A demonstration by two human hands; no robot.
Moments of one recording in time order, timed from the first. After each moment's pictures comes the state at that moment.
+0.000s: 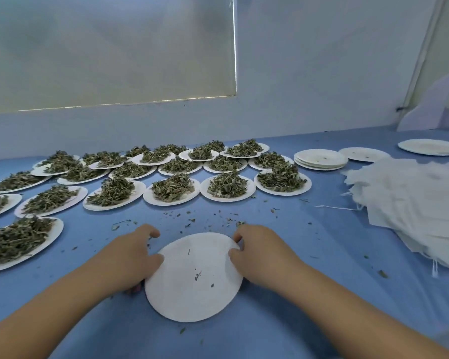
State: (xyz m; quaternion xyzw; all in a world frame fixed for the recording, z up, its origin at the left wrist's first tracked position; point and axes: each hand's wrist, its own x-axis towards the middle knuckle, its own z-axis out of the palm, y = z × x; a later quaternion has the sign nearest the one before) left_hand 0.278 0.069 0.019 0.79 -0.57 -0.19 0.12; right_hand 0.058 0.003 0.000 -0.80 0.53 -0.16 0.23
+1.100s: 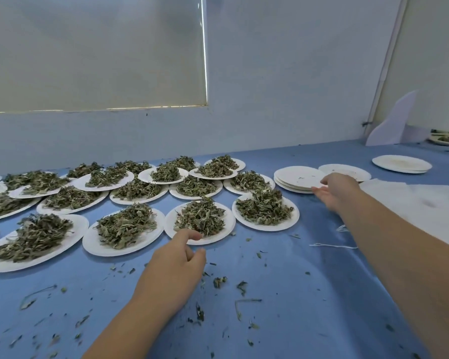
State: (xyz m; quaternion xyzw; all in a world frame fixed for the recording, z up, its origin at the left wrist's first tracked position) left_hand 0.215 -0.074 -0.017 0.66 -0.63 -0.19 0.37; right_hand -0.084 -0.263 0.032 -0.29 0.55 -0.63 0.46
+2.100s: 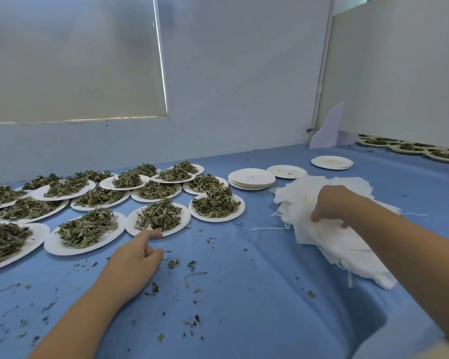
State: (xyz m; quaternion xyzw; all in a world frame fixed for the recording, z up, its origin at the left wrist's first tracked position) left_hand 0.212 -0.055 -0.016 0.64 -0.67 -0.19 0.34; right_hand -0.148 -0.106 0.086 -0.58 0.81 0.05 0.06
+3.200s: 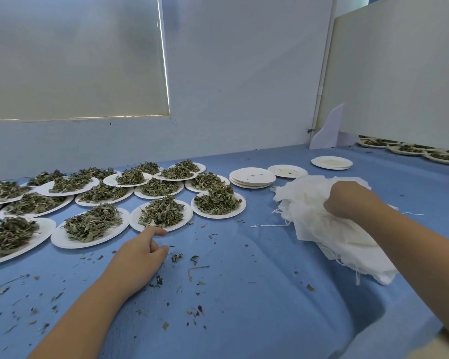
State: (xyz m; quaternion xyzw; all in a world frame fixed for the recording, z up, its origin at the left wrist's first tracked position) left_hand 0.214 -0.056 -0.018 0.63 -0.67 -0.19 0.34; right_hand -0.175 -0.110 0.076 -0.51 0.86 -0.03 0.02
